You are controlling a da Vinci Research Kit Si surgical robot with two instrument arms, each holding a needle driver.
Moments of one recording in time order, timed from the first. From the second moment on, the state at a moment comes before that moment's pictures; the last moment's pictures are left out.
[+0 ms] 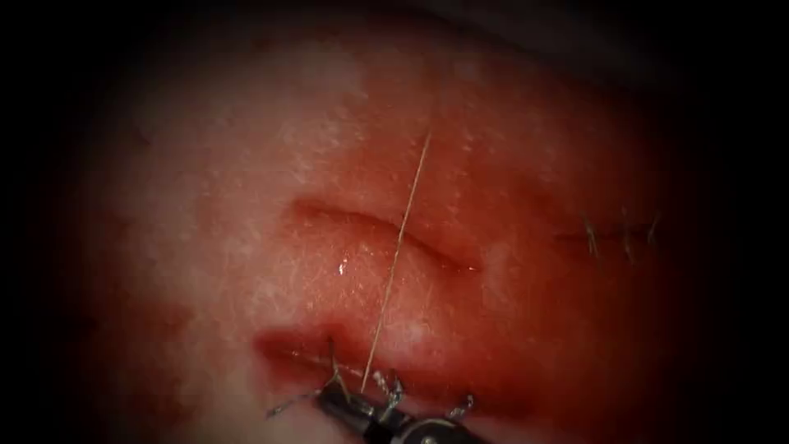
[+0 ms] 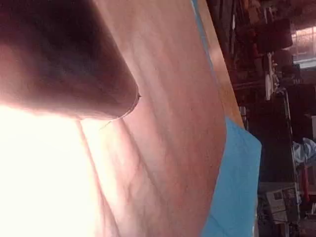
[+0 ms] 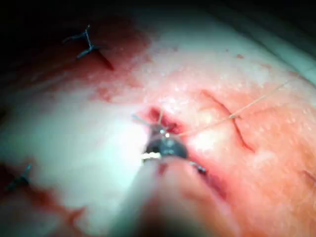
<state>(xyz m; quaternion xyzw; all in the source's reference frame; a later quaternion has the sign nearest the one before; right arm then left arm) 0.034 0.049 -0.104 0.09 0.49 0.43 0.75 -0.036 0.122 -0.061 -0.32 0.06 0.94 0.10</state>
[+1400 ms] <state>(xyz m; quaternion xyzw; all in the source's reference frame) 0.040 0.069 -0.102 0.14 0.55 0.39 0.72 -0.016 0.085 -0.093 -0.42 -0.08 0.89 0.14</state>
